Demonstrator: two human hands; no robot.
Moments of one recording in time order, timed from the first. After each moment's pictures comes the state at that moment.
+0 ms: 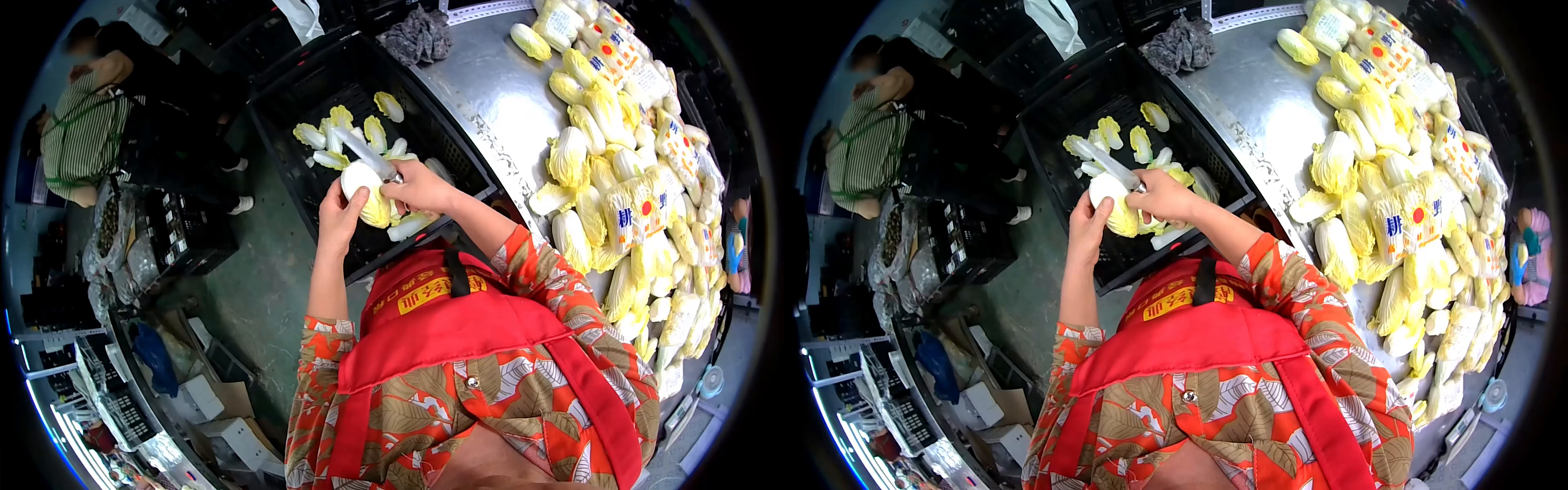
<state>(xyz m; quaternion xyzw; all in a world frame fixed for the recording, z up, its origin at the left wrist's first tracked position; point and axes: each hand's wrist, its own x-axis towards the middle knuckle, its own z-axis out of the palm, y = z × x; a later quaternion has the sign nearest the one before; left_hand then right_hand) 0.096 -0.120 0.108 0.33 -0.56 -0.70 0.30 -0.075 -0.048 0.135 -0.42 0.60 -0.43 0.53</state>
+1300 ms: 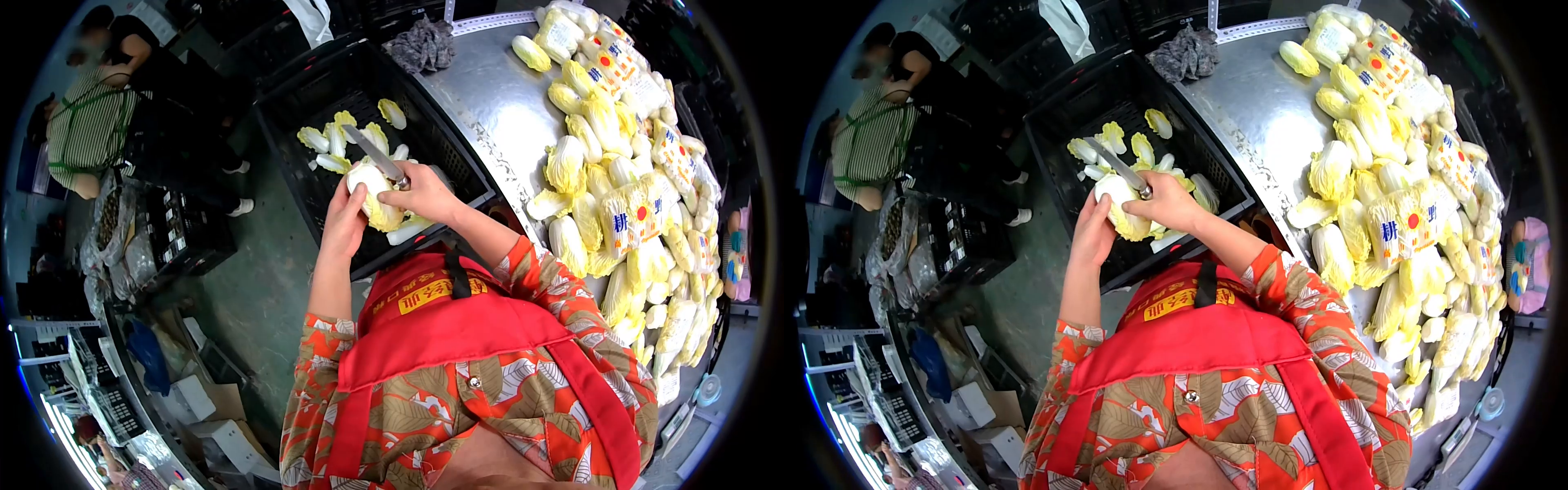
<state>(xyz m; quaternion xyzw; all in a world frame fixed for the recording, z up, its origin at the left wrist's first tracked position) 0.091 -0.111 0.115 0.23 -0.40 -0.83 0.30 -0.066 -0.034 0.141 -0.49 0.64 -0.46 0.37</state>
